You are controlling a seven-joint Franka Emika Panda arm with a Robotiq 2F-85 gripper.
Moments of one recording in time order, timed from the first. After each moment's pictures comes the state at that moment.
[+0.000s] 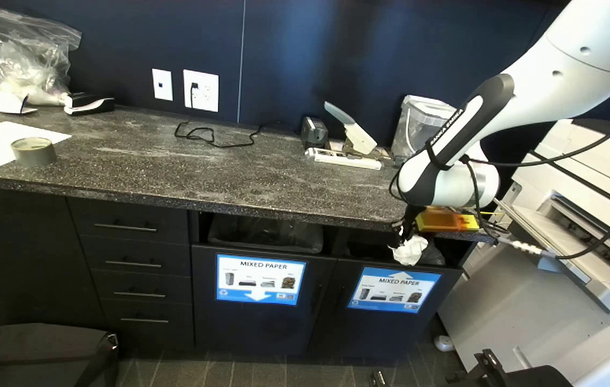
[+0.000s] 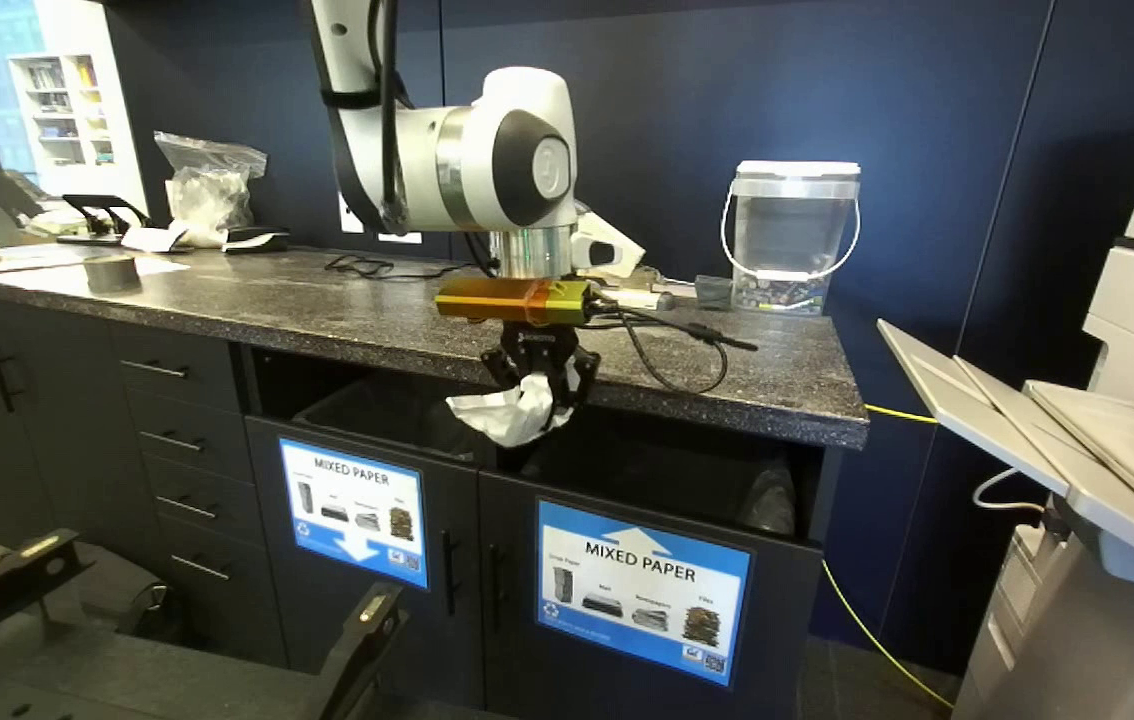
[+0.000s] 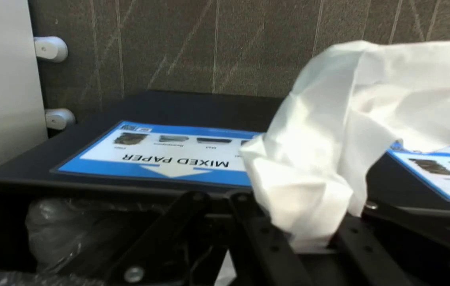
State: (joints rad) arm -0.08 0.53 -0.09 -2.24 -0.05 2.82 -0.05
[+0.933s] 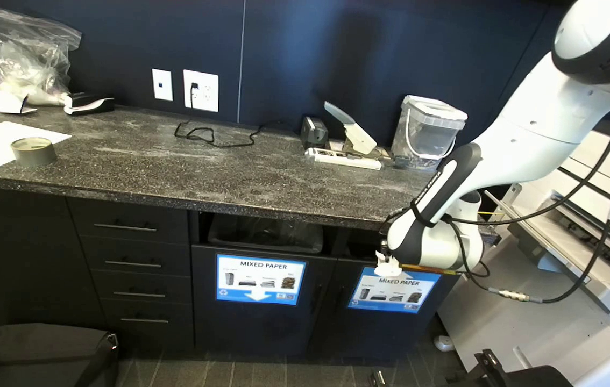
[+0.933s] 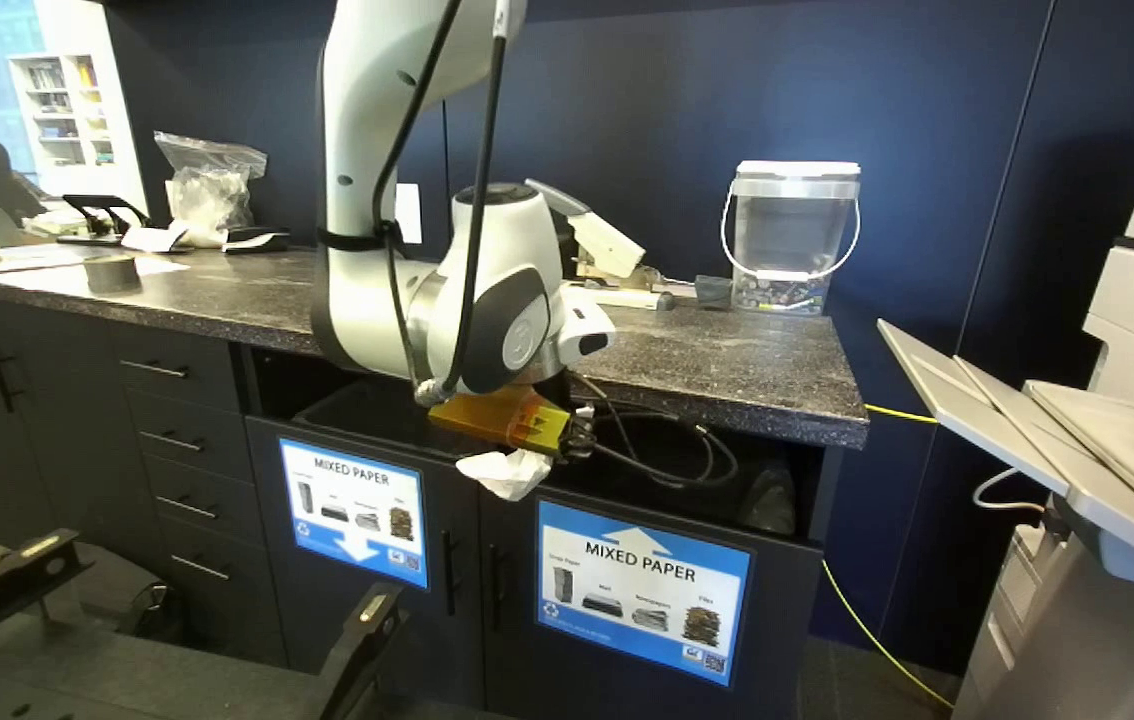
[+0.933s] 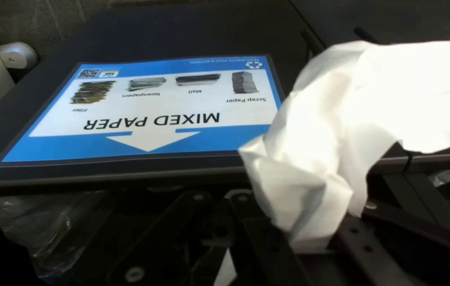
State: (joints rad) arm -0.21 0.81 0.03 -2.26 -0.01 3.47 0.00
